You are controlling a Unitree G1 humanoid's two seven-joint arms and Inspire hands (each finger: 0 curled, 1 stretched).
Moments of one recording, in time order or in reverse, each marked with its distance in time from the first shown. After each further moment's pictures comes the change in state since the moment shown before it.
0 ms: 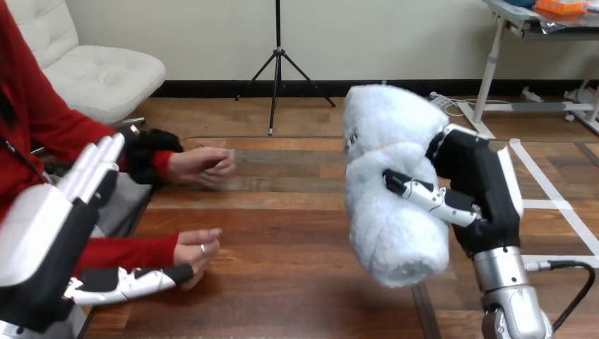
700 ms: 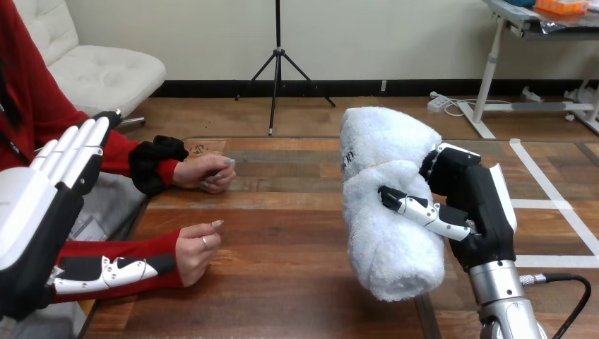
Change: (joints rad) left arm -0.002 0.087 0.028 -0.034 0.025 0.038 0.010; right arm 0.000 -0.002 0.000 0.090 -0.019 -0.058 -0.002
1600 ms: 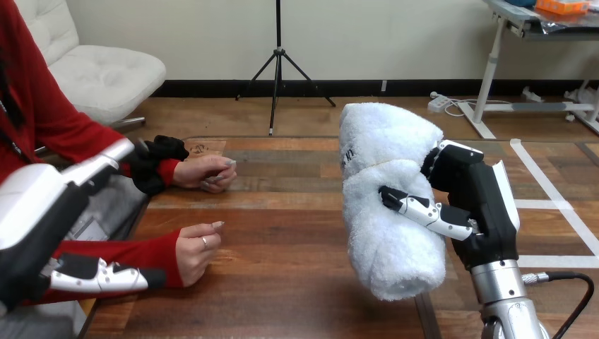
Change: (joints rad) left arm -0.036 0.139 -0.040 0.029 -0.166 0.102 -0.243; right arm -0.001 -0.003 0.001 0.002 0.003 -0.043 0.011
